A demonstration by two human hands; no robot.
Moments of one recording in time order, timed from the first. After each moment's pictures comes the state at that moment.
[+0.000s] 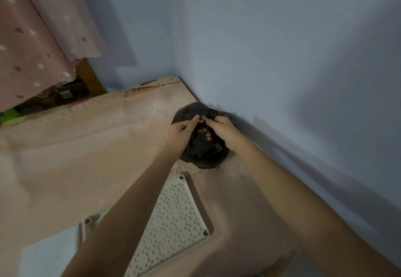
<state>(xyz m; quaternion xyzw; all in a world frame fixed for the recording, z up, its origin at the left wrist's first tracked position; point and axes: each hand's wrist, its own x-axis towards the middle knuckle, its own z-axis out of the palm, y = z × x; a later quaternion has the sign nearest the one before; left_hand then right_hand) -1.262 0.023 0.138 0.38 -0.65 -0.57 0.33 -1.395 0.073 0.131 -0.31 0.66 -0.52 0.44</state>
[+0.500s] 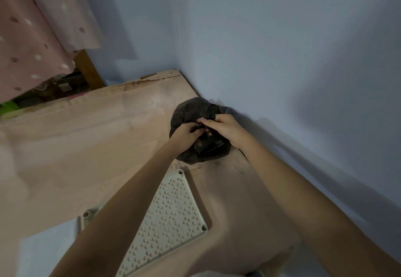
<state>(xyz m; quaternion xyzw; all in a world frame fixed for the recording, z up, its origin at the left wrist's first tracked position) -1.263 0.016 0.127 0.36 -0.80 -0.47 0.12 -1.405 0.085 0.126 -0.39 0.67 -0.47 0.42</state>
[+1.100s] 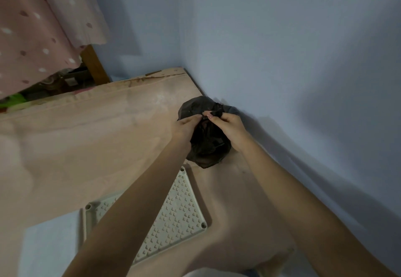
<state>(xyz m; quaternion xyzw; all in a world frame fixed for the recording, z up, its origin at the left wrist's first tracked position) -1.278 0.027 0.129 0.51 -0.40 -0.69 0.32 -1.395 0.096 0.124 -0.33 0.61 -0.58 0.42</state>
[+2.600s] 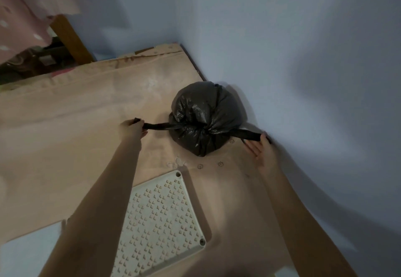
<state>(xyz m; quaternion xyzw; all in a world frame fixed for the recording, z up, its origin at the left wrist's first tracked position) -1.216 -0.109 0.044 0.67 -0.37 -0.55 0.34 -1.454 0.122 0.032 0.12 0.52 -0.72 0.44</state>
